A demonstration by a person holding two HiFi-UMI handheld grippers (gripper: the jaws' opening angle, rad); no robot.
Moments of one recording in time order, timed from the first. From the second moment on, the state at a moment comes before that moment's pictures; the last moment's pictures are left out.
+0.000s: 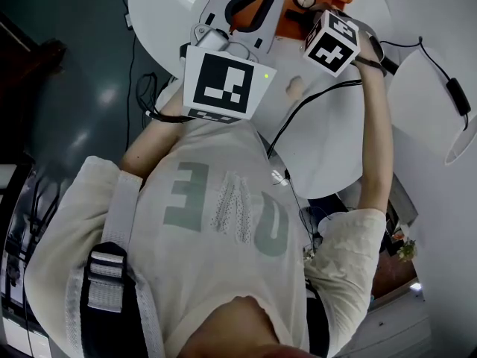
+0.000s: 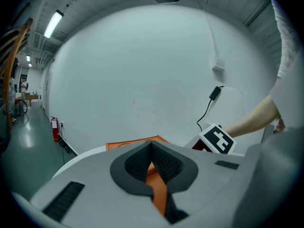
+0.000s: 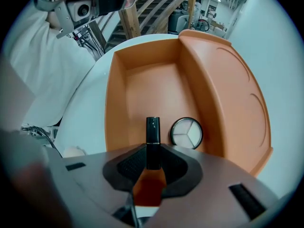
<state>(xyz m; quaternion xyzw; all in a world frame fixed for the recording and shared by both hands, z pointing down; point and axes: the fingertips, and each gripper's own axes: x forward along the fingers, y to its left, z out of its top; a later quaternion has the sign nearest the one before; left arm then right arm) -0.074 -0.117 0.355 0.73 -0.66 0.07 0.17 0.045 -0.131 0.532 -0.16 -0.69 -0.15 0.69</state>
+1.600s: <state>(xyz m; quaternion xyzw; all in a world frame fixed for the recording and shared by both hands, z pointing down) 0.023 -0.105 0.248 0.84 -0.54 0.02 0.03 0.093 -0.062 0.244 0.46 -0.88 0.09 0.02</state>
